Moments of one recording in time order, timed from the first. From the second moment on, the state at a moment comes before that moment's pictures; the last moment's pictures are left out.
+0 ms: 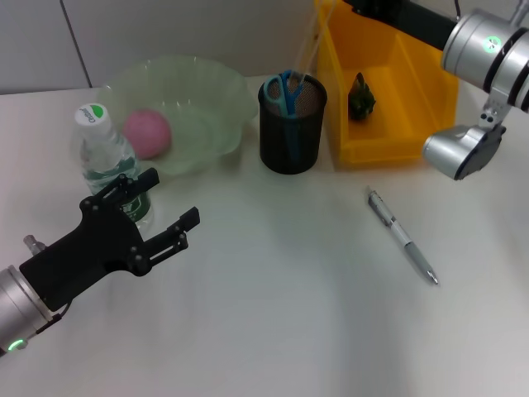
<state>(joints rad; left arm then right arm) -0.38 -2.08 1.16 0.26 1.13 1.44 -0.64 0.54 2.08 -1.21 -0.80 -1.16 -0.81 -1.43</state>
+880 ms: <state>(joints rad) -0.39 -2.08 1.16 0.20 1.10 1.47 -0.56 0.55 2.09 -1.27 -0.81 -1.26 -0.73 -1.67</state>
